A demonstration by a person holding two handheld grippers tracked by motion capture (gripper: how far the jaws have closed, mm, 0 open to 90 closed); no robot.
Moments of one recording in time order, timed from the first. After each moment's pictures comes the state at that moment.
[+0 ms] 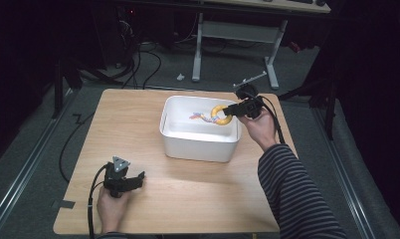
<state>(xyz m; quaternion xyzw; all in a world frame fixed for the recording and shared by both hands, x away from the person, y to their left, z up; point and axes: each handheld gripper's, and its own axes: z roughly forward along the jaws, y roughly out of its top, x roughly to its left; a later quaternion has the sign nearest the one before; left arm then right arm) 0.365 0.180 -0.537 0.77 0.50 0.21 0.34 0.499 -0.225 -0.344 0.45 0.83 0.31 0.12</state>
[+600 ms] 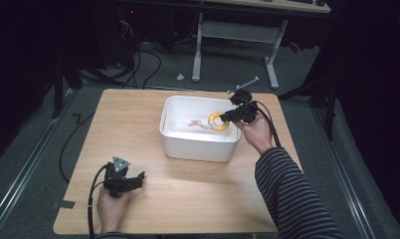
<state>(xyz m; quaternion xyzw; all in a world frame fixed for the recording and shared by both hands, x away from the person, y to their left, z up) 0.365 0.180 -0.537 0.77 0.50 0.21 0.34 0.497 -0.214 -0.361 0.44 0.84 0.28 0.11</state>
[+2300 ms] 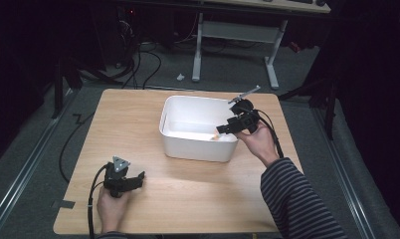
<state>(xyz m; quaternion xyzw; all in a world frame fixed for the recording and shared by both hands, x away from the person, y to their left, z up) 0.365 0.180 -0.537 0.77 0.50 0.21 0.34 0.468 -0.218 -0.364 0.42 0.86 0.30 0.09</state>
